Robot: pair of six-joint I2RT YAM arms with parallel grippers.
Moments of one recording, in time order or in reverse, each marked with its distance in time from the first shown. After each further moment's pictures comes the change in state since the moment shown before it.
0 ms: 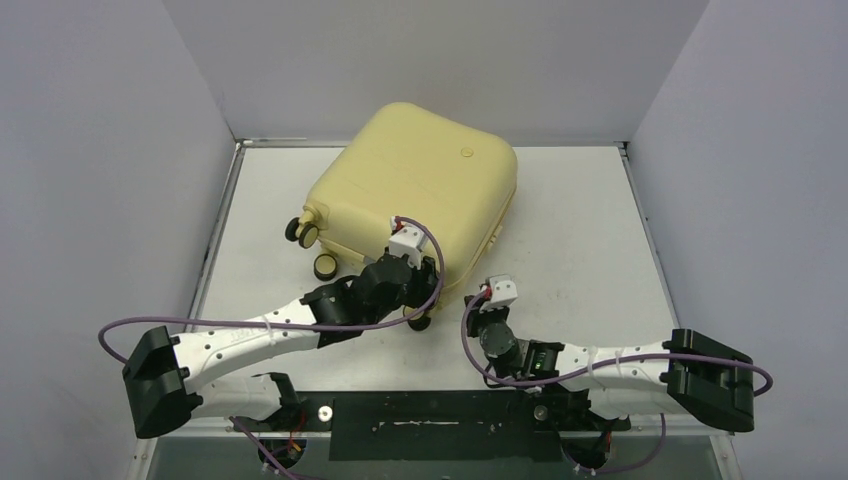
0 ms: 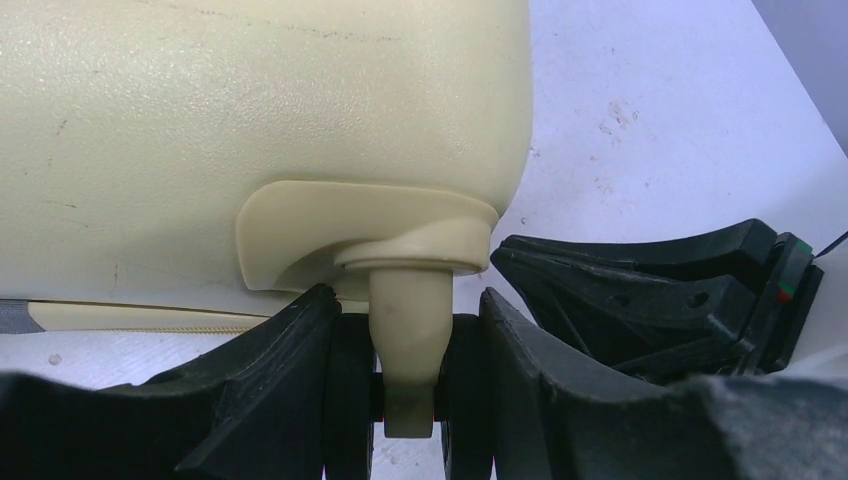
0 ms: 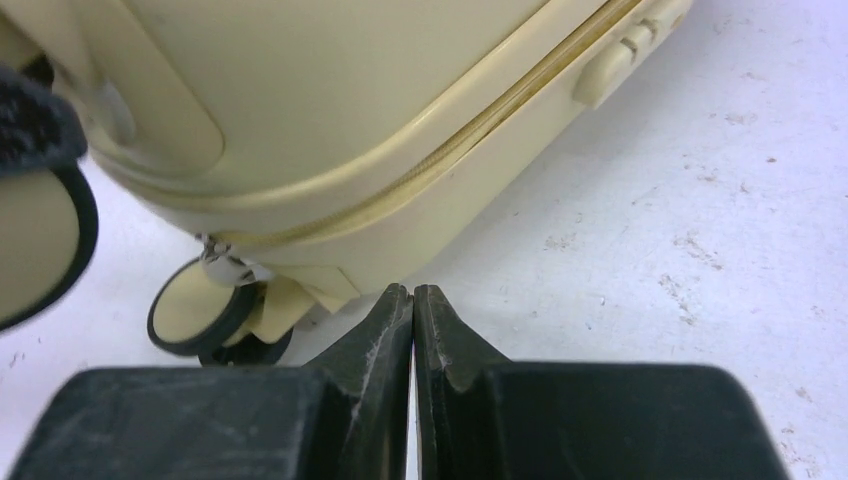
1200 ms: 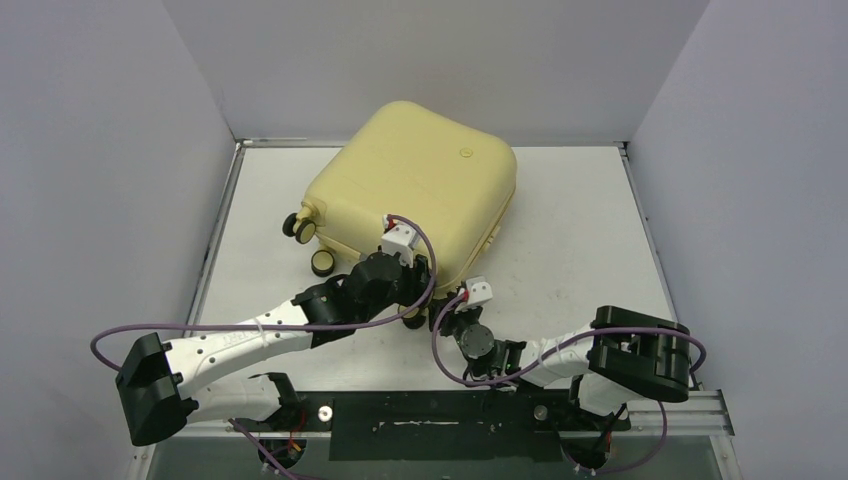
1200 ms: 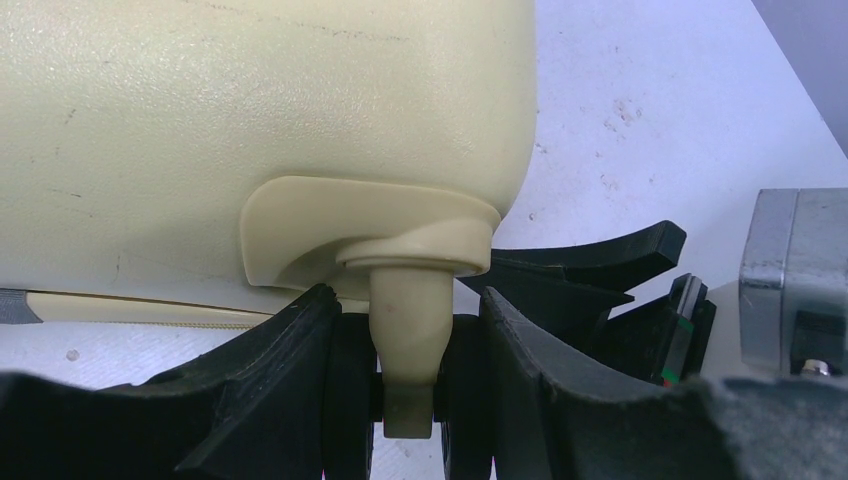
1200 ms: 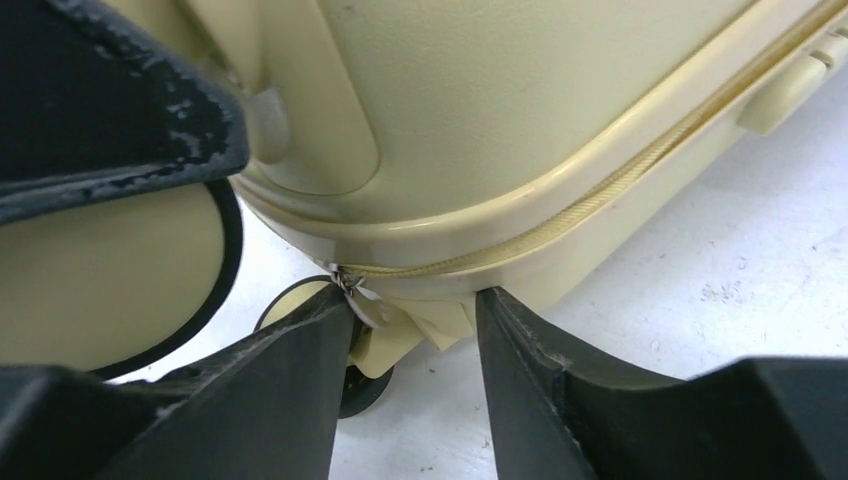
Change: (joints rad) left arm 0.045 -0.048 -0.032 0.000 0.053 0.018; right arm 0.022 0.360 0.038 0.492 -0.082 -0.058
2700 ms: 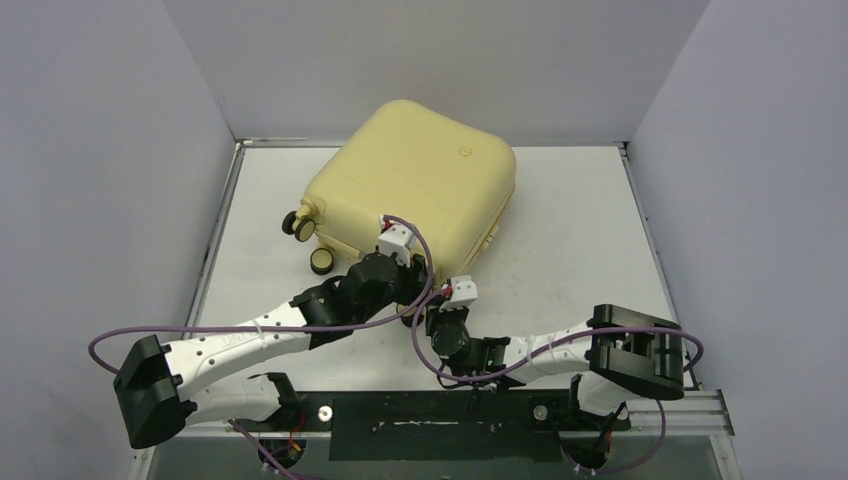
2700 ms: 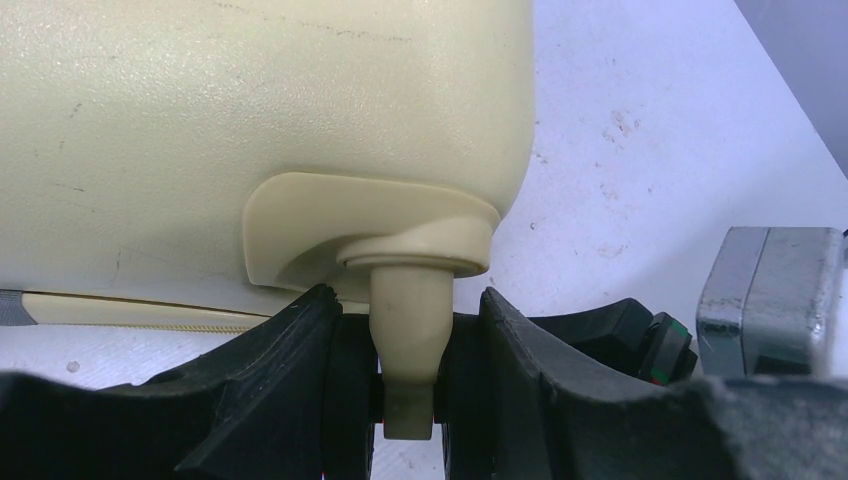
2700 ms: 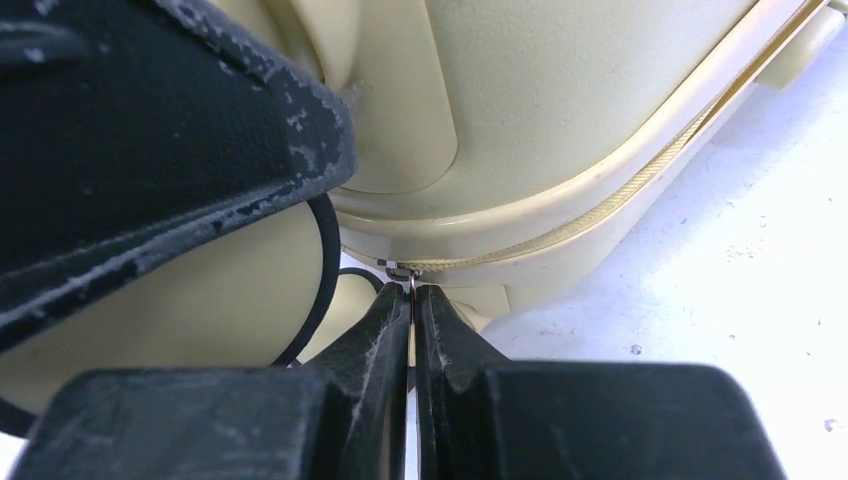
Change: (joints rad) left arm 0.015 -0.012 -0.032 0.047 0.008 0.012; right arm 0.063 0.040 0.182 -0.324 0.152 0.180
